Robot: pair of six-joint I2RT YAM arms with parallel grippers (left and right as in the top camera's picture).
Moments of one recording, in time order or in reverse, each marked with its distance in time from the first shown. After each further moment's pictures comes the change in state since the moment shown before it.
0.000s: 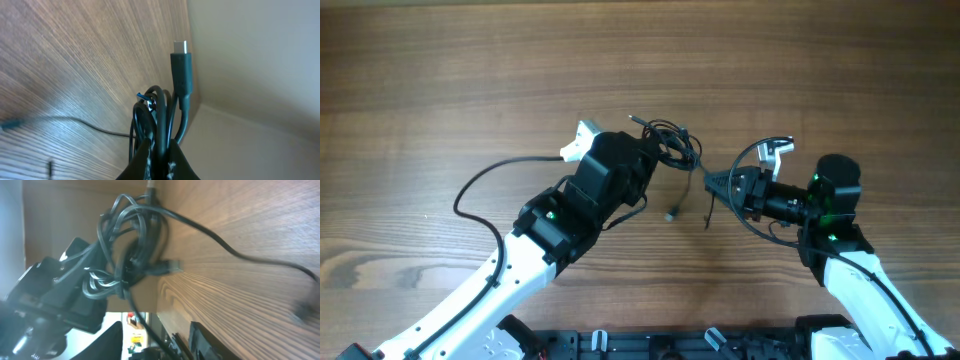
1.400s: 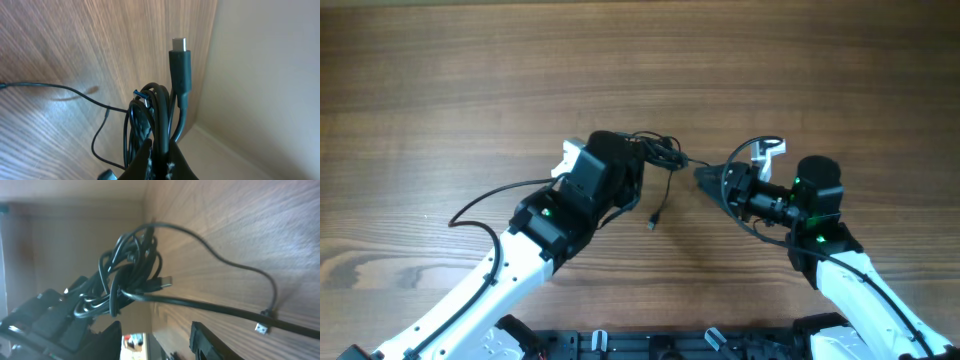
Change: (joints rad) left arm 0.028 0.000 -0.001 -0.100 0.005 -0.245; right arm 0.121 -0.001 0.005 -0.014 0.232 0.102
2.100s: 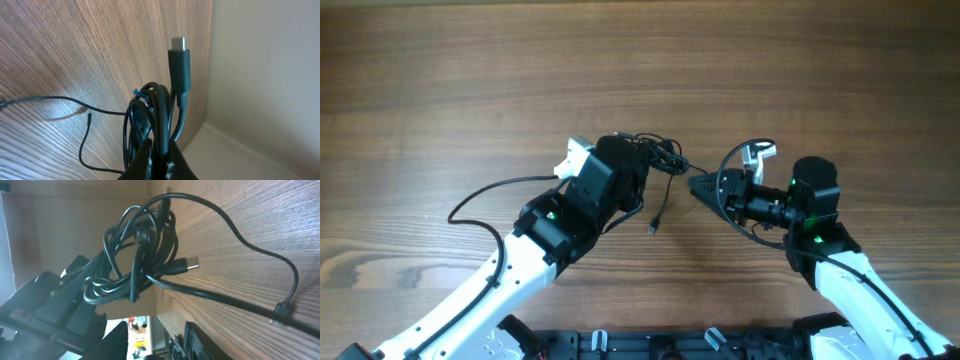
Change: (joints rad) left arm -0.032 0.000 0.000 -0.004 -0.050 0.097; right arm 0.013 0.000 0.000 0.004 -0.083 0.003
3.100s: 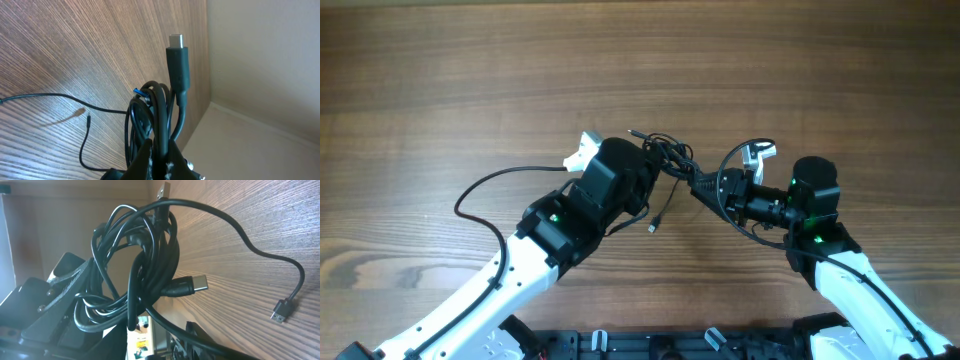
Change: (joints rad) left arm -0.028 0.000 0.000 0.040 0.061 0.106; right arm 0.000 0.000 0.000 0.000 0.004 0.016
